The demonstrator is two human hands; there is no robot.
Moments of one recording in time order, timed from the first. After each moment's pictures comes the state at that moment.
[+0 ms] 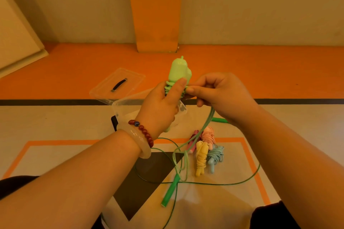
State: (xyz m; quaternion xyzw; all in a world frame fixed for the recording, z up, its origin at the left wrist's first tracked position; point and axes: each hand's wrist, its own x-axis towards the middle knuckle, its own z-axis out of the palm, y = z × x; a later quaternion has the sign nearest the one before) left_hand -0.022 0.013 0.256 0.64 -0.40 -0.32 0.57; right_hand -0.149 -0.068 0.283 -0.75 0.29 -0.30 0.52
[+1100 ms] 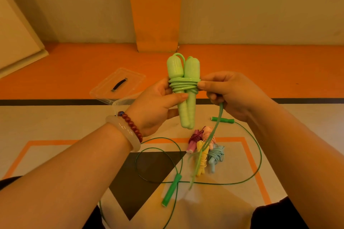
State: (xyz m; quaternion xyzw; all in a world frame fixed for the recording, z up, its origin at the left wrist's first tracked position) left_hand -0.009 0.015 0.262 0.48 -0.38 -0.52 0.59; right_hand -0.155 -0.085 0.286 -0.63 0.34 -0.27 0.65
